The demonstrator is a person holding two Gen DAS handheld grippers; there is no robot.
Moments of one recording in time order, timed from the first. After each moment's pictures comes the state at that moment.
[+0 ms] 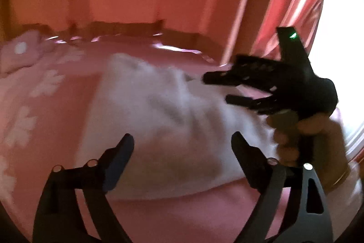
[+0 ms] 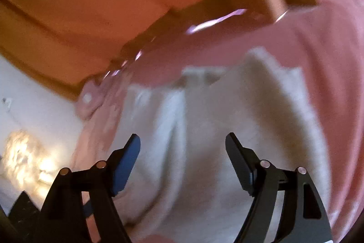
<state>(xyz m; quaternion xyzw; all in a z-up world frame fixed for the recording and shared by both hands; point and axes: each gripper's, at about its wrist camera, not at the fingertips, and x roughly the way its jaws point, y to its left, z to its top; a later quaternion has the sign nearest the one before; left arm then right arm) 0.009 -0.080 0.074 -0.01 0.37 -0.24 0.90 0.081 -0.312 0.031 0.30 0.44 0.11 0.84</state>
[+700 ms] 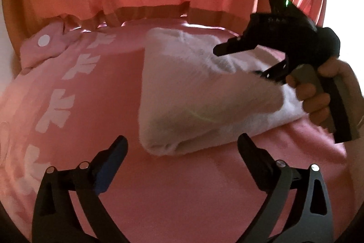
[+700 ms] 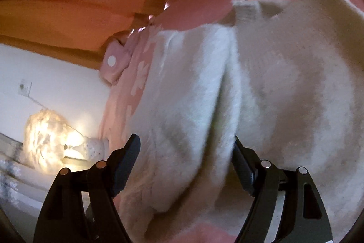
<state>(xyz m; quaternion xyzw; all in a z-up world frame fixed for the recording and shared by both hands) -0.021 -0.022 0.046 0.06 0.39 -0.21 0.90 0.093 -0.248 0.004 0.32 0.50 0.21 0.77</state>
